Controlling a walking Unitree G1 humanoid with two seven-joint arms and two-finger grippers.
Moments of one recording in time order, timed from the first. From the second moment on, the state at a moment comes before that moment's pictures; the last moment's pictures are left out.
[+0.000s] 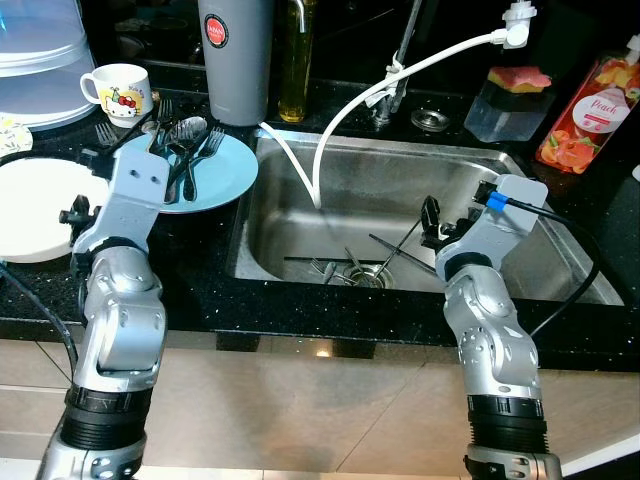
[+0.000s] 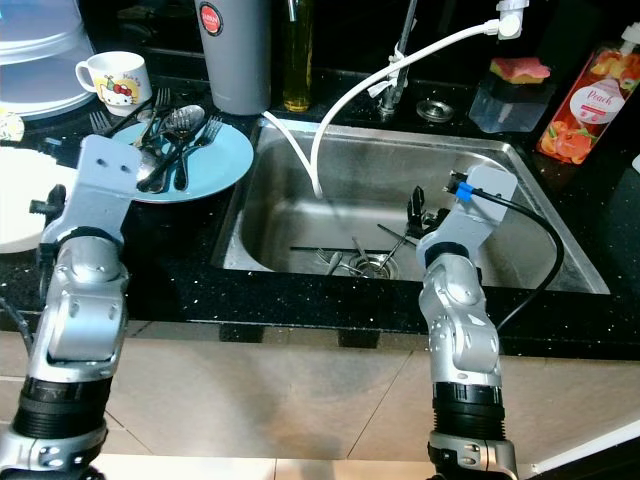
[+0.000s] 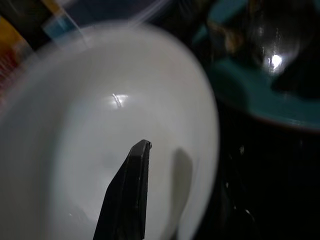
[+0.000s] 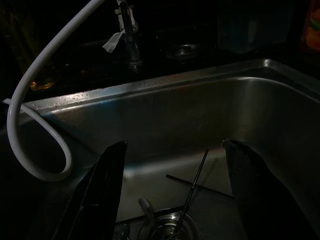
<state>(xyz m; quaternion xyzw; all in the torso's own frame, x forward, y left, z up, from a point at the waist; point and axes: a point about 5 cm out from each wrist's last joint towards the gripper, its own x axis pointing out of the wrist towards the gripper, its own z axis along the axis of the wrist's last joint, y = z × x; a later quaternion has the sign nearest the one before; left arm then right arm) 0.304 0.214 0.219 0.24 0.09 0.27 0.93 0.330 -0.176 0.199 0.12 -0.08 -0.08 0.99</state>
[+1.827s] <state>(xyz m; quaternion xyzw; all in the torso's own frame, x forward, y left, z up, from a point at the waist) 0.341 0.046 0.253 0.10 -0.05 -0.37 0.92 0.337 -0.174 0.214 0.12 -0.10 -0.08 0.98</state>
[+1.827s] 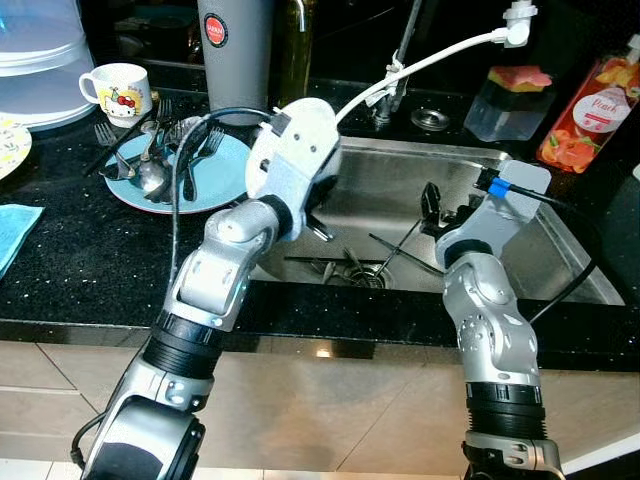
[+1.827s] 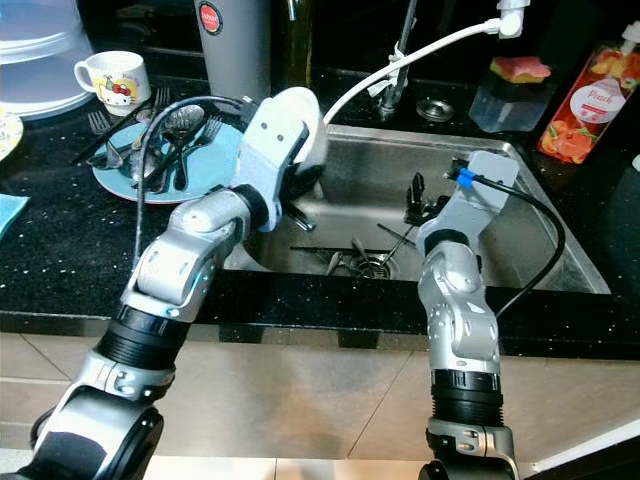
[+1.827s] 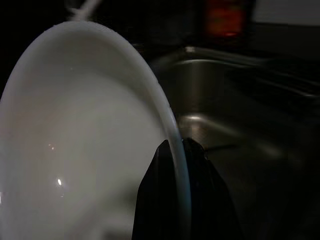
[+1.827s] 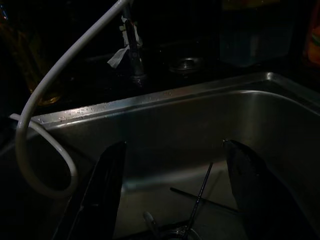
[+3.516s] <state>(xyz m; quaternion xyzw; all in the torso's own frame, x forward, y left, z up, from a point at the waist) 0.388 0.116 0.281 0.17 0.02 -0.06 0.98 0.309 -0.131 0.232 0.03 -0.10 0.27 0.96</state>
